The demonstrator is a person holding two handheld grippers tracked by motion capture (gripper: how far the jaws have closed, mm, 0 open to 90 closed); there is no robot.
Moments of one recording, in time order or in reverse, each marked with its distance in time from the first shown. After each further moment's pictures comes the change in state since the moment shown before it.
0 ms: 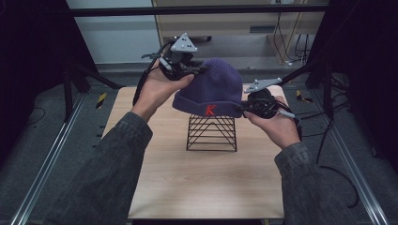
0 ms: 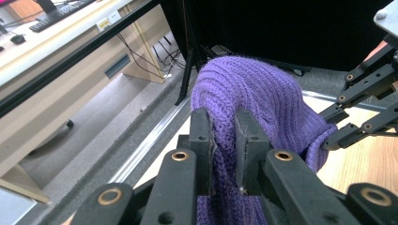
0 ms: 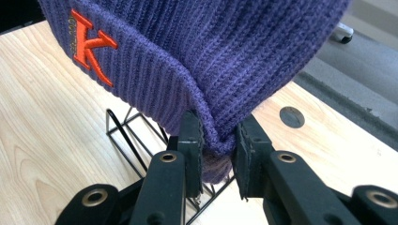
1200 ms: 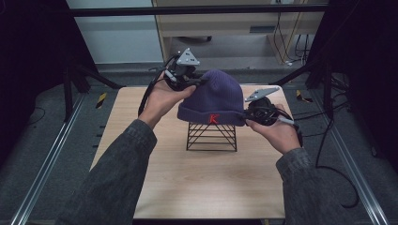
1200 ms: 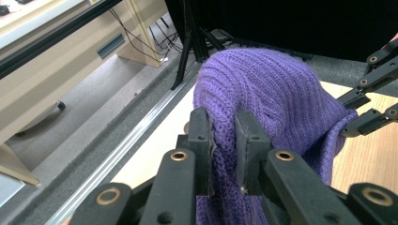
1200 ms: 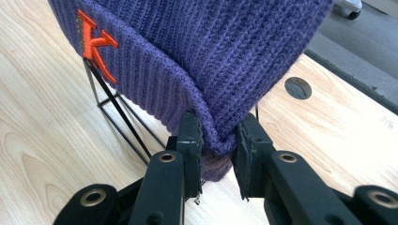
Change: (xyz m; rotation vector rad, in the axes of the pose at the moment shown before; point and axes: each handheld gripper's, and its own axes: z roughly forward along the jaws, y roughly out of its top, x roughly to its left) left arm -0.004 -0.033 0.027 0.054 -0.006 -0.030; right arm -0.002 -0.026 0.014 0.079 -0.002 0.005
